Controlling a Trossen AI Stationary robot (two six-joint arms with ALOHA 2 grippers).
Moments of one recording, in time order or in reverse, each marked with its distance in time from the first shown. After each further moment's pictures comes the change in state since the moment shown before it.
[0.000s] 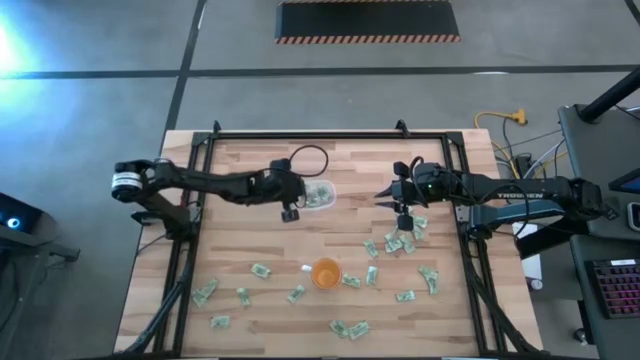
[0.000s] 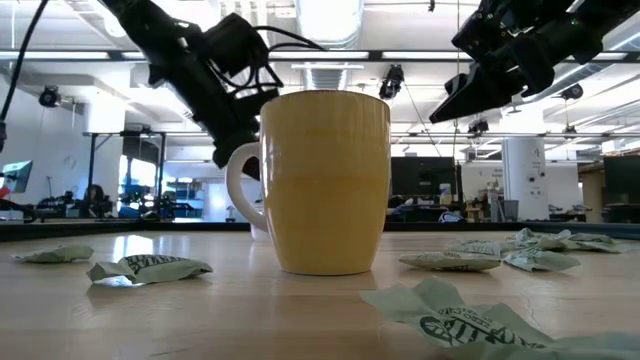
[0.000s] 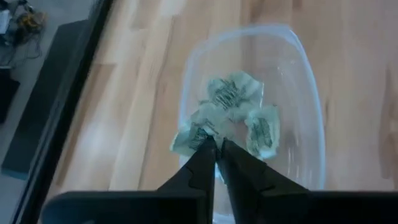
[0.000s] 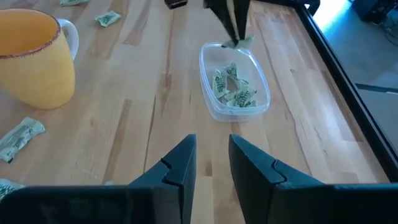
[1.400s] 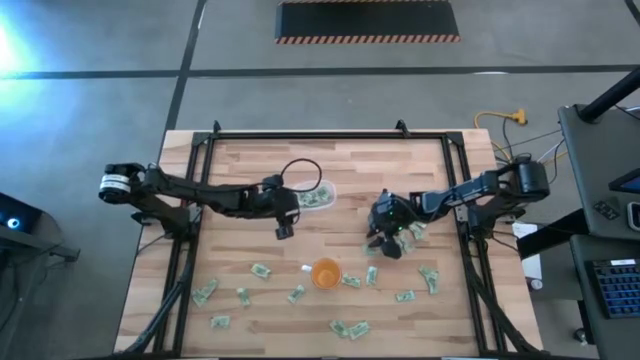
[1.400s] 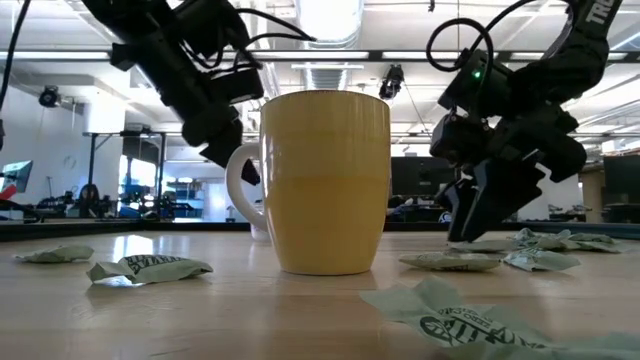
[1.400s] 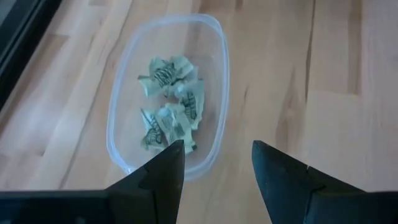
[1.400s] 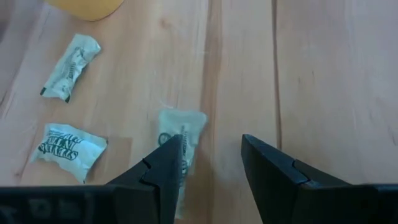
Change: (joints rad) left arm -0.148 -0.095 -0.059 -0.088 -0.003 -0.289; right arm 0.130 0.599 -0.076 0.319 -0.241 0.291
